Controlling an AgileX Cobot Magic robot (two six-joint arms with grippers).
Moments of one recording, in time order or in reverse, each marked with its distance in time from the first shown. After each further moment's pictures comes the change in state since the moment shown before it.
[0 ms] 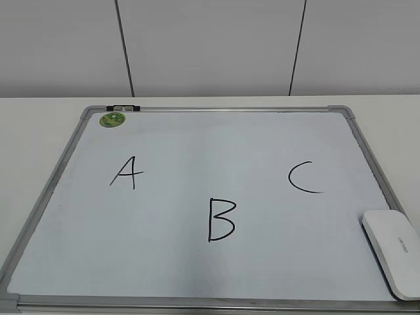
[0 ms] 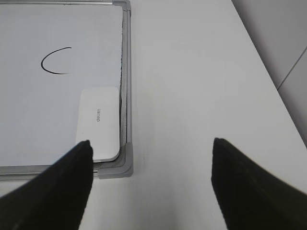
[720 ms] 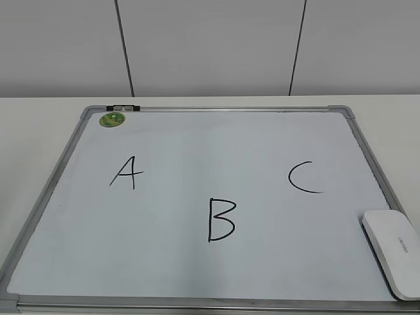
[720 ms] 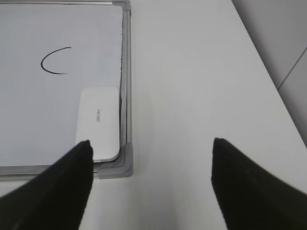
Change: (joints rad) left arm 0.000 0.654 -0.263 -0.002 -0.156 0.000; right arm 0.000 0.000 0.000 0.000 0.000 0.000
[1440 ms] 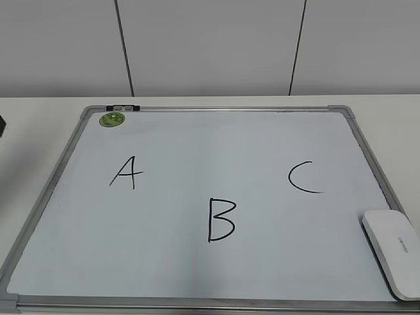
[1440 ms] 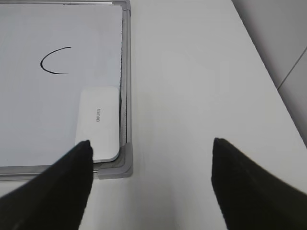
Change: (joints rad) left arm 0.000 0.784 -0.344 -0.050 -0.078 0.035; right arm 0.000 0.000 0.000 0.000 0.000 0.000
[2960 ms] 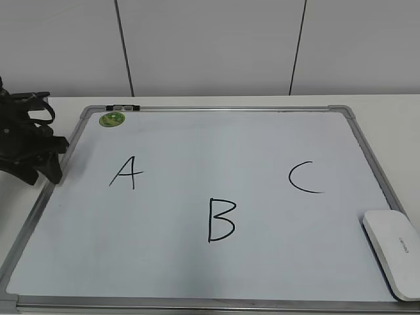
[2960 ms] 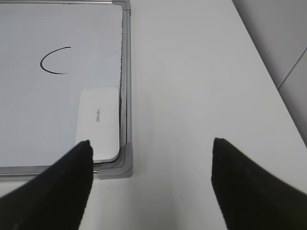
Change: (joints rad) left arm 0.000 0.612 -0.269 -0.087 -0.009 0.025; right arm 0.000 0.000 0.000 0.000 0.002 0.000
